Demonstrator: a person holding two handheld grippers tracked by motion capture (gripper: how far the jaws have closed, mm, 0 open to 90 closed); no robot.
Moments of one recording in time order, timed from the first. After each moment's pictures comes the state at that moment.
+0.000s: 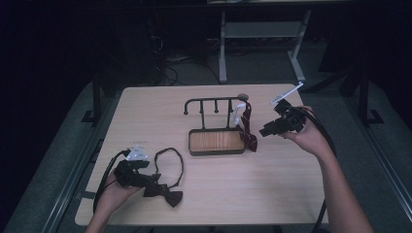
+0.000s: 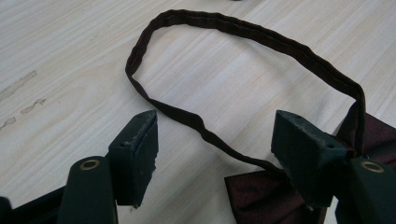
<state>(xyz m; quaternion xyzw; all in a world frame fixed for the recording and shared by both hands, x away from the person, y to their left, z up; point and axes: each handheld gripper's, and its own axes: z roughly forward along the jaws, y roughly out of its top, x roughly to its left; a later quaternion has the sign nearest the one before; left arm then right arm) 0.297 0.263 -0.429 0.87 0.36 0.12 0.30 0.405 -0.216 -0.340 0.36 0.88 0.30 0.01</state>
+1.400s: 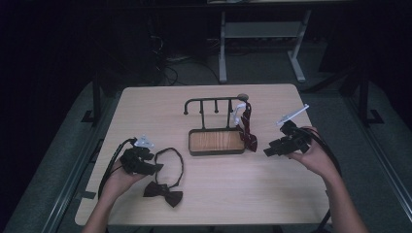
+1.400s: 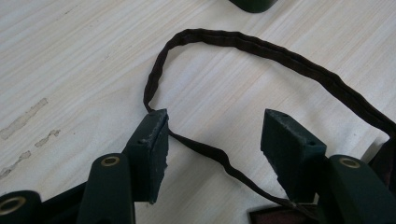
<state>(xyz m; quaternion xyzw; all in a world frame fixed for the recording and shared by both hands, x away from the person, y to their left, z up) 0.332 0.253 -0.421 0.89 0.36 0.11 0.27 0.370 -0.234 -0.385 0.36 0.88 0.31 -0.01</state>
